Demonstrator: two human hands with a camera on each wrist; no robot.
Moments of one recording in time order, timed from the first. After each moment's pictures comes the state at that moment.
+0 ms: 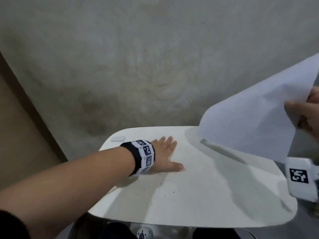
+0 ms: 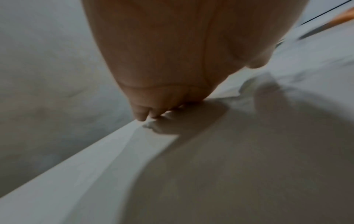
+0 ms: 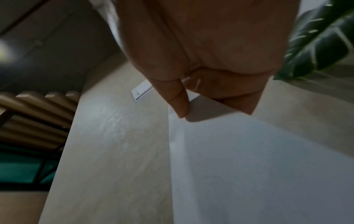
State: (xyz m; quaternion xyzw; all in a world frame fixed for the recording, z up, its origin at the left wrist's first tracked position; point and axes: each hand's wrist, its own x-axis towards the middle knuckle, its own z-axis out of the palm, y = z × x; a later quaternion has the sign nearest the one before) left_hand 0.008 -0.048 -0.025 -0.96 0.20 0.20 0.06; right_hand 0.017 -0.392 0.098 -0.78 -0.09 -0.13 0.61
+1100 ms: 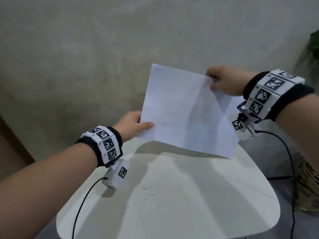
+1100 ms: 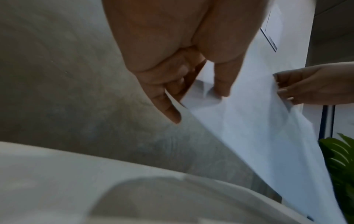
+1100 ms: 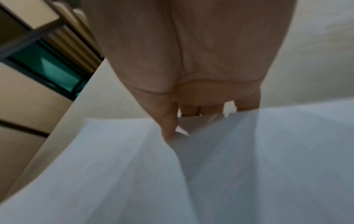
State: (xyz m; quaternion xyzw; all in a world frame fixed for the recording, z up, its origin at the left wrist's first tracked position) left_hand 0.062 -0.024 0.038 -0.81 0.04 -0.01 -0.58; right_hand 0.090 -0.301 0.174 -0.98 -0.13 -0.10 0.10
